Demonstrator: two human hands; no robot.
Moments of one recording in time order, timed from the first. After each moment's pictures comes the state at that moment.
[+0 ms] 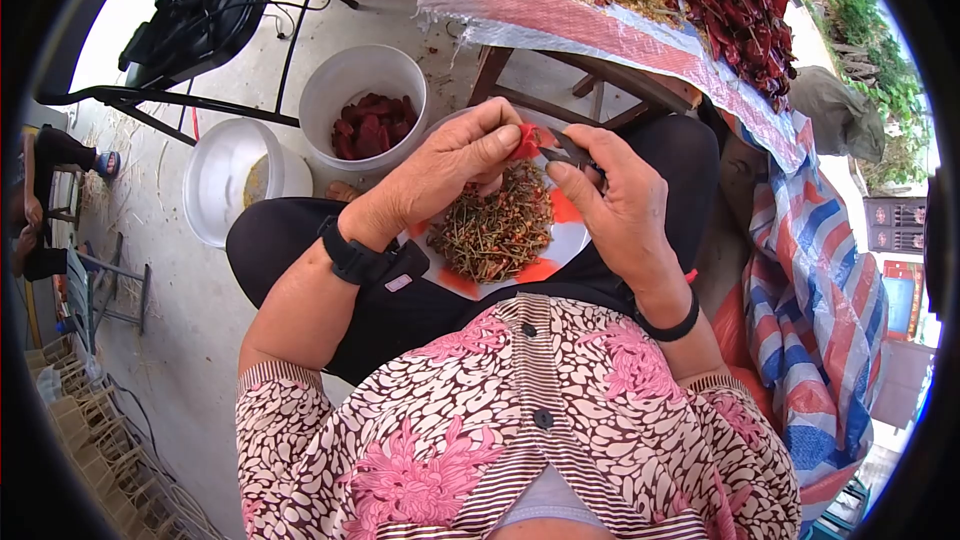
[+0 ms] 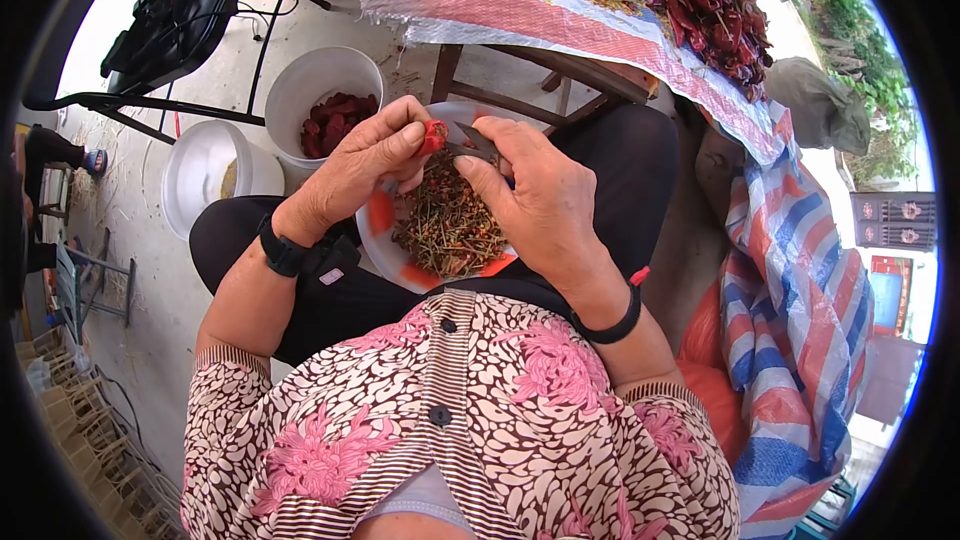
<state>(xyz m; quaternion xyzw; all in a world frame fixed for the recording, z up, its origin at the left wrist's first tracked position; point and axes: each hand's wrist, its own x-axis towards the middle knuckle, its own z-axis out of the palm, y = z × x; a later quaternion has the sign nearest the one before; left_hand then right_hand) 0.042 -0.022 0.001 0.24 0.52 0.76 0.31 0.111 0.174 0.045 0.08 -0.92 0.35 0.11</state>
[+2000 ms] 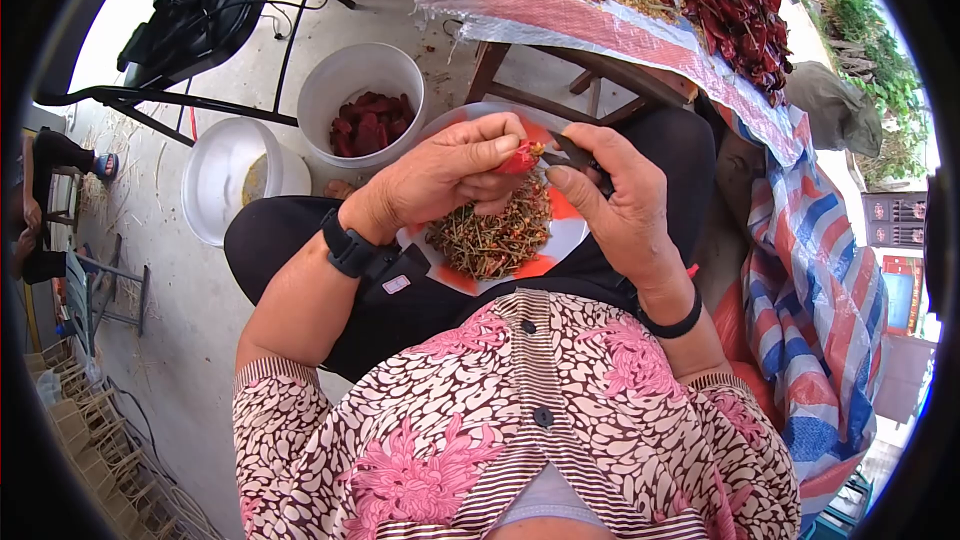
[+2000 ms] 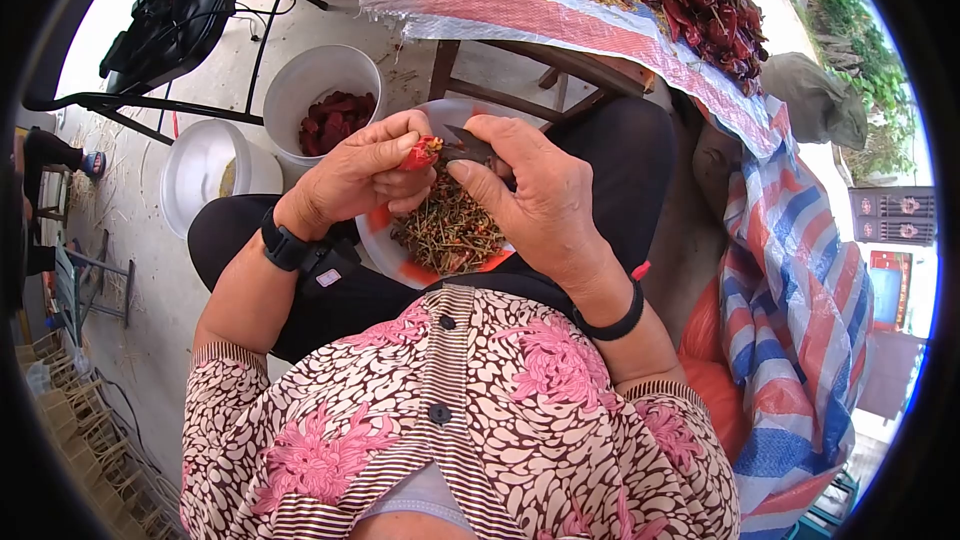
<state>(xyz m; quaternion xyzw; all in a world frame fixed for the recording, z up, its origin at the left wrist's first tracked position) 0.045 -0.023 -0.009 0.23 0.29 0.80 0.46 0.116 0.176 0.048 0.15 -0.89 0.41 0.14</state>
